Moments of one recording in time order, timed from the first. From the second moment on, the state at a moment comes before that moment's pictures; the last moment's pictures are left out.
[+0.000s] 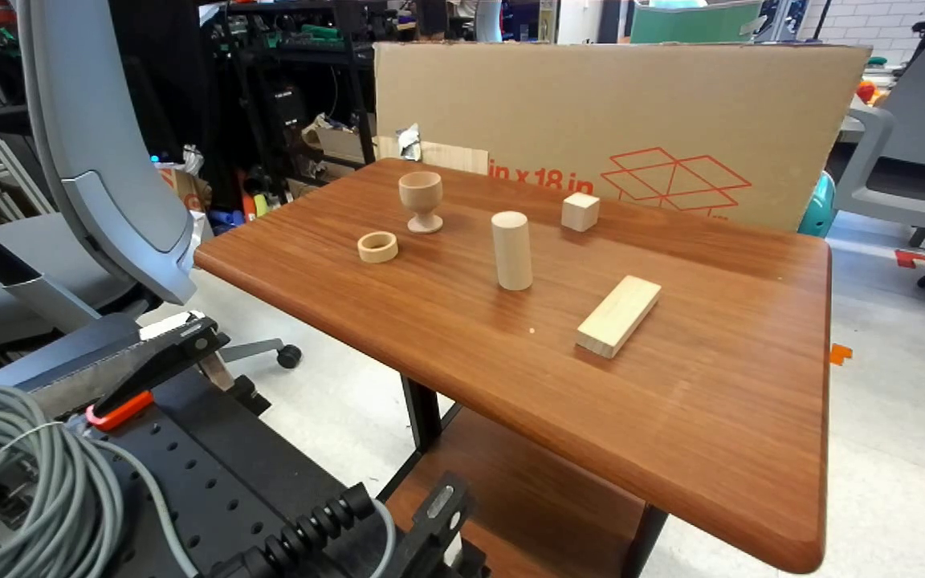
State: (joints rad) arm -0.01 0.04 0.11 -2.27 -0.04 2.36 0.21
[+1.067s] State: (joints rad) arm 0.14 0.50 0.03 -1.93 -0.20 2.32 0.31
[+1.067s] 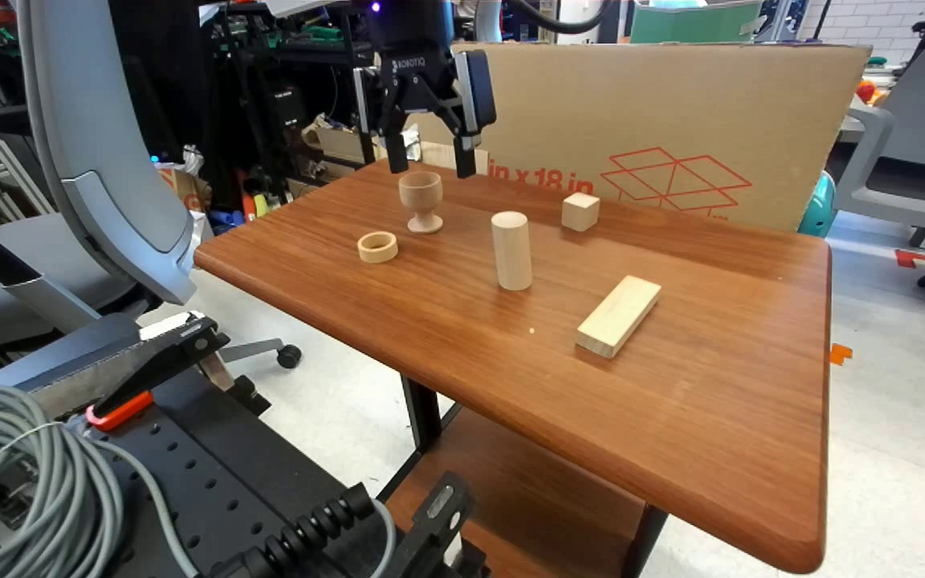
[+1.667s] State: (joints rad) arm 0.19 0.57 0.02 -1.86 -0.20 2.24 0.31
